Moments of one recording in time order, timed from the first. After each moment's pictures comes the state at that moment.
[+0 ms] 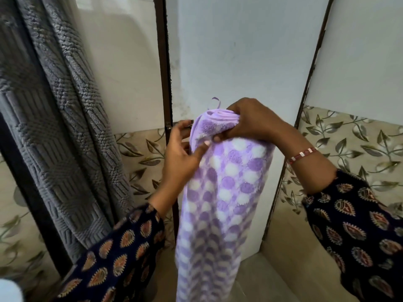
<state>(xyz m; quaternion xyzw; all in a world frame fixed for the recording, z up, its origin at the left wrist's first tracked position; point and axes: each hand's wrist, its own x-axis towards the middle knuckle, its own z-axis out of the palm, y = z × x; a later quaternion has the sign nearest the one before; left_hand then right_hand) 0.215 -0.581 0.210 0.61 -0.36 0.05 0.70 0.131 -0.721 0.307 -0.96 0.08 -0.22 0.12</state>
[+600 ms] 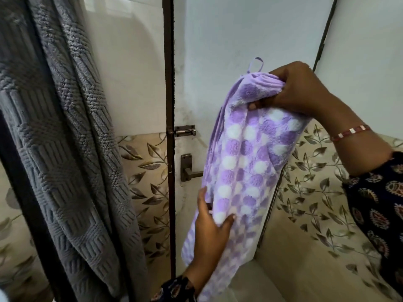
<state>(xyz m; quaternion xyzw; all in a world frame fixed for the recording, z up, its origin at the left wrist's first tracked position) 0.150 -0.602 0.092 0.69 -0.30 0.01 0.66 0.109 -0.755 0.361 -0.93 0.08 -0.35 0.11</state>
